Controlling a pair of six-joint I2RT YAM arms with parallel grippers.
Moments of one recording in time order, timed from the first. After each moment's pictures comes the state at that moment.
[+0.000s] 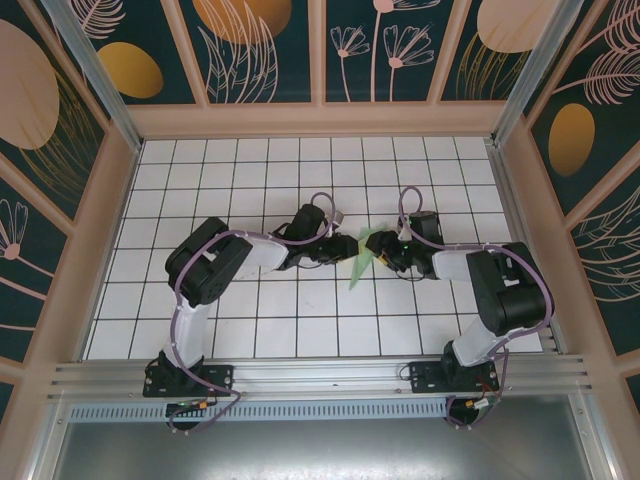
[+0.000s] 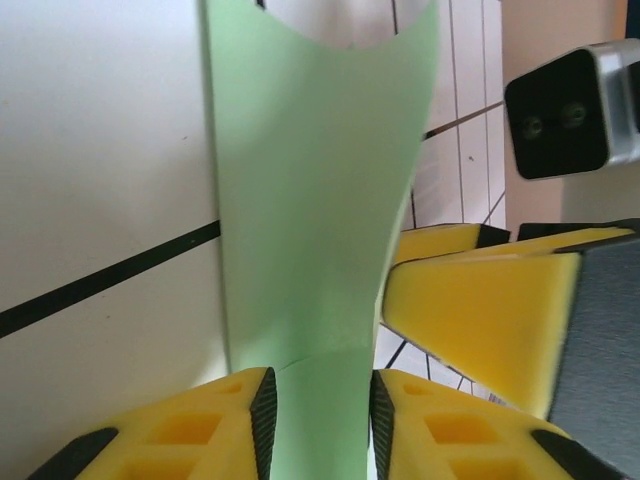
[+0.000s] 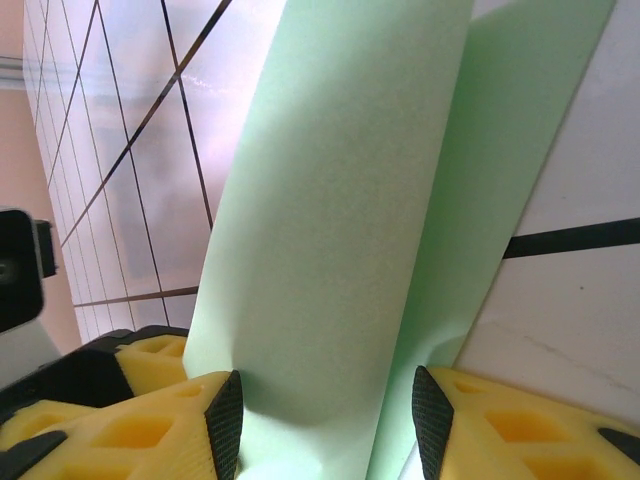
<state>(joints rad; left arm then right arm) -0.71 2.08 1.06 0.39 0.61 -0.95 0.27 1.63 0.57 0.24 -0.55 0.86</state>
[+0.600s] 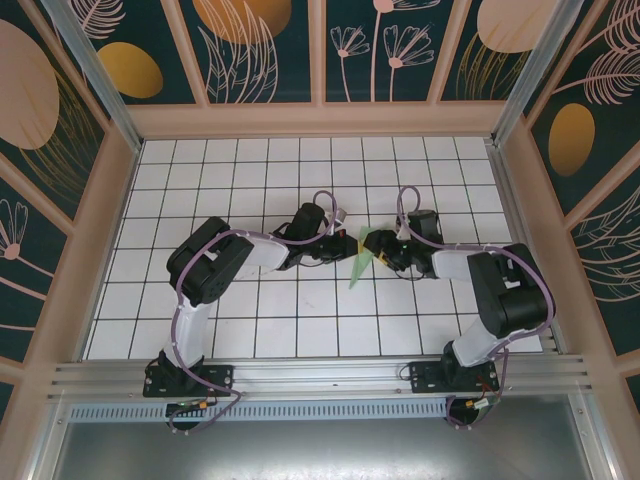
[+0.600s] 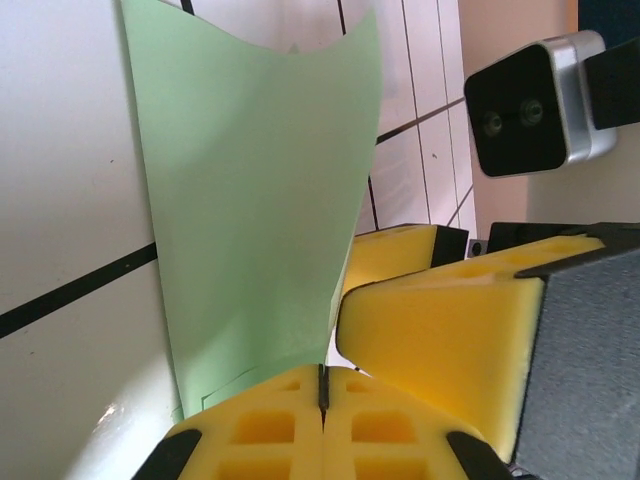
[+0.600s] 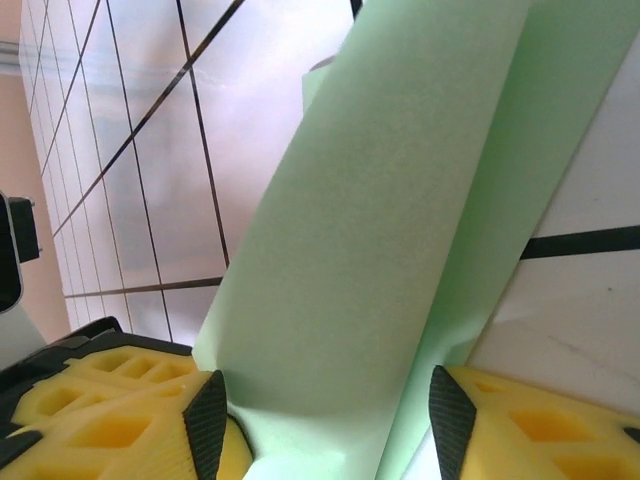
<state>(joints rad) -0.71 2.09 1.07 0.46 0.64 -0.95 0.28 1.60 0.58 0.21 -0.54 0.82</state>
